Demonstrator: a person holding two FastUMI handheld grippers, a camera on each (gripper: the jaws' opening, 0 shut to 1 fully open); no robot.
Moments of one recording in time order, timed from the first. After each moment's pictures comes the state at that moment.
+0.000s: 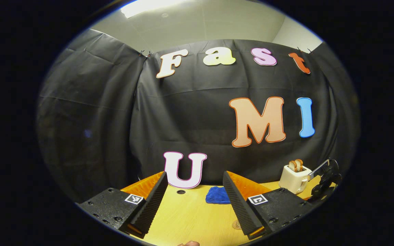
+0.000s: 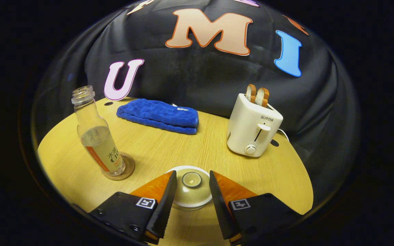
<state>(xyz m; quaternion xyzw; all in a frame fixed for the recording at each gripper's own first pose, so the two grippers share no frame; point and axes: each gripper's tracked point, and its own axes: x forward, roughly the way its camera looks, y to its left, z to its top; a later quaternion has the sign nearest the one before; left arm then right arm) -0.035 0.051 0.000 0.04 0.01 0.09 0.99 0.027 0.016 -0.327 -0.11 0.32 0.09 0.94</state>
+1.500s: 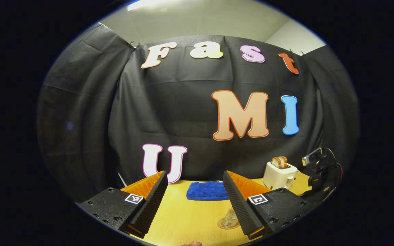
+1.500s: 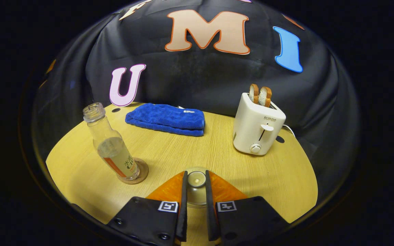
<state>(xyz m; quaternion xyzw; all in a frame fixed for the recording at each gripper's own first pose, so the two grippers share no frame) -0.012 0.005 -0.051 0.01 0.03 0.00 1.00 0.020 0.024 -0.295 -0.05 0.34 0.11 0.93</state>
